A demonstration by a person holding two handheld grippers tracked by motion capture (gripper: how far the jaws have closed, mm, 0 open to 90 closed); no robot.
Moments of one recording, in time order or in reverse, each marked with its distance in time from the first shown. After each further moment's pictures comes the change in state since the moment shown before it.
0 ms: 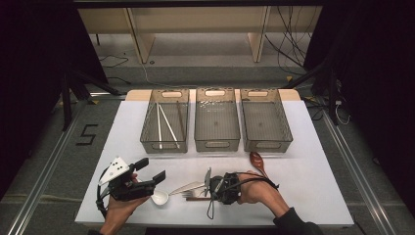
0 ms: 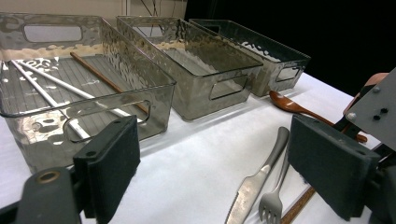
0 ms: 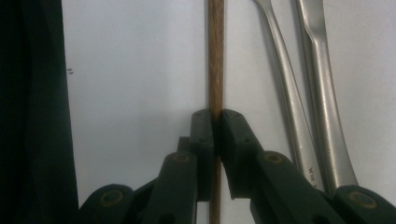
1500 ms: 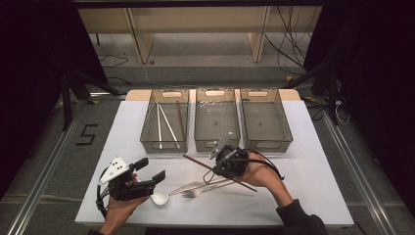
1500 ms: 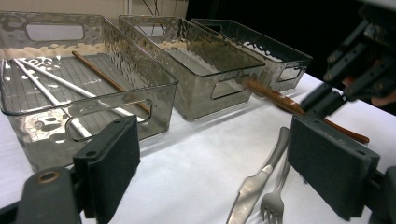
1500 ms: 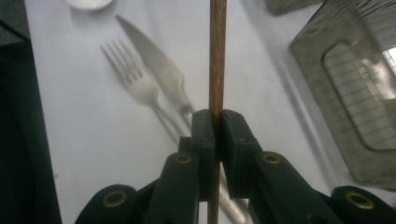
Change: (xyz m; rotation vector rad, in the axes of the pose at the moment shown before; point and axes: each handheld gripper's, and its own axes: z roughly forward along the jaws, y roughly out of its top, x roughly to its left) left arm 0.001 0.000 0.000 0.000 0.005 -0.008; right arm -0.045 -0.015 -0.058 -0.346 -0.077 0.325
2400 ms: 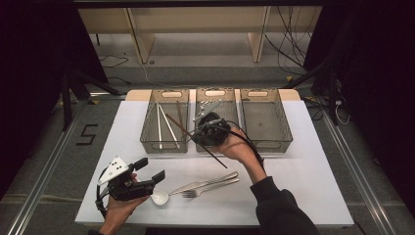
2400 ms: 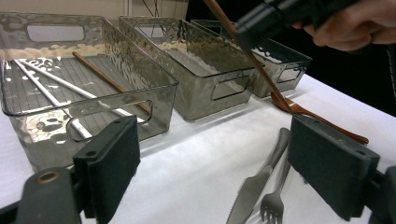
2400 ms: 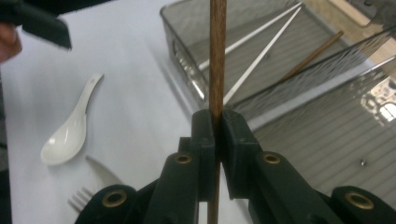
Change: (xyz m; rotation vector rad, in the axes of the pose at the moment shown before) left arm 0.000 0.000 -0.001 -0.002 -0.001 0.000; right arm -0.042 0.073 -0.002 -0.241 -0.045 0.152
